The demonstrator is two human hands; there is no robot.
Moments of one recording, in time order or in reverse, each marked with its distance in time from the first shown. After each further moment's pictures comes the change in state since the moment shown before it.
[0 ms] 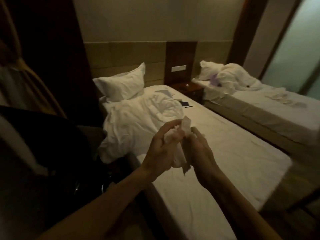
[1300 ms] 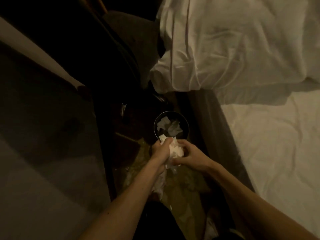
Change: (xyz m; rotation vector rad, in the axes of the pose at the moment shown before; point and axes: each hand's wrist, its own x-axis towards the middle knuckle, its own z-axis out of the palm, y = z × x) left_hand 0.031 -0.534 -0.362 -0.147 0.710 -1.357; right_hand 0.253 0.503 0.343 -0.281 -0.873 0.753
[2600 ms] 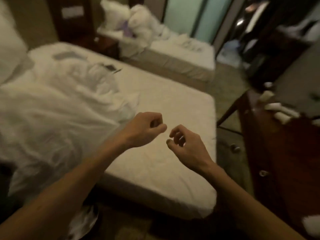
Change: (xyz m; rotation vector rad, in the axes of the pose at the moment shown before) left_hand -0.389 0.152 0.198 1.058 -1.188 1.557; right_hand -0.436 -0.107 -0.051 -0.197 1.495 -0.091
